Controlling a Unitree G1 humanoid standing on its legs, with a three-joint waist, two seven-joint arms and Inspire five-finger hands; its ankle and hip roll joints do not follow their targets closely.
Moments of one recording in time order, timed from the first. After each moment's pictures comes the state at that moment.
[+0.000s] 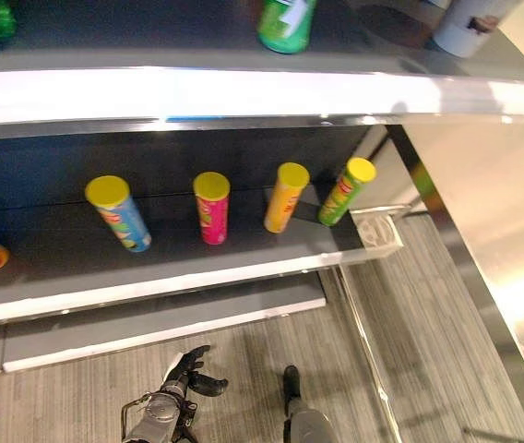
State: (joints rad) left arm -0.12 0.28 -0.27 1.02 -0.06 -0.15 0.05; right arm -0.18 -1.38 -0.59 -0.32 0.62 -0.37 -0.10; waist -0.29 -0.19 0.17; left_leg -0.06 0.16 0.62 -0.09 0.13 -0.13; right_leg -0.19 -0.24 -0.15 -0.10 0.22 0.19
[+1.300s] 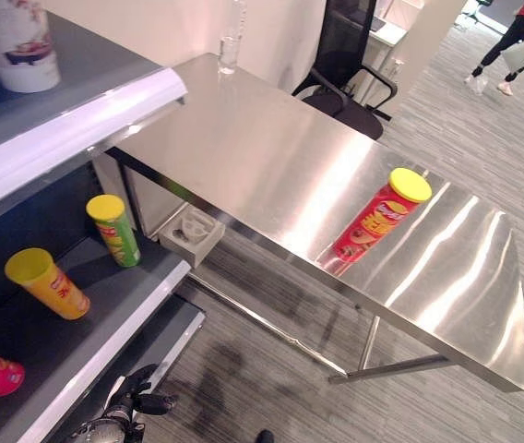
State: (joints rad) left arm 0.08 0.41 -0.04 0.90 -0.12 -0.15 -0.02; right arm -0.16 -1.01 -0.55 -0.08 0.62 -0.39 -0.14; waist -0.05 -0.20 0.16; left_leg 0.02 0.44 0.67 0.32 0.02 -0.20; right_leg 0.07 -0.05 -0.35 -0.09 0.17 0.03
